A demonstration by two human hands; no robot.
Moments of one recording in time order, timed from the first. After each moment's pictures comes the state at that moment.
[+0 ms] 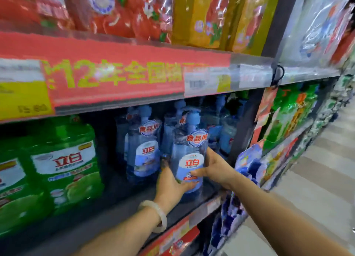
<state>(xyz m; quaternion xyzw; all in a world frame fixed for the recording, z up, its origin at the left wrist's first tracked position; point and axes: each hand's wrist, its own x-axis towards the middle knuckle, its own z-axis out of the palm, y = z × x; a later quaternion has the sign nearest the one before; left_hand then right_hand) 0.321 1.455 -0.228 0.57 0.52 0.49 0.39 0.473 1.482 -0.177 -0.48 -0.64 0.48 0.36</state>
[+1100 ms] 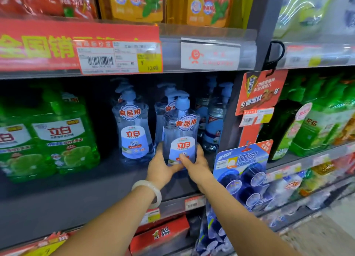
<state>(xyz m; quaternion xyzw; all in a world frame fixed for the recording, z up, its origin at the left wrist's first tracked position) 0.379 1.480 -0.232 0.48 0.66 0.49 0.29 0.496 1.519 -0.226 -0.50 -0.59 0.51 0.37</state>
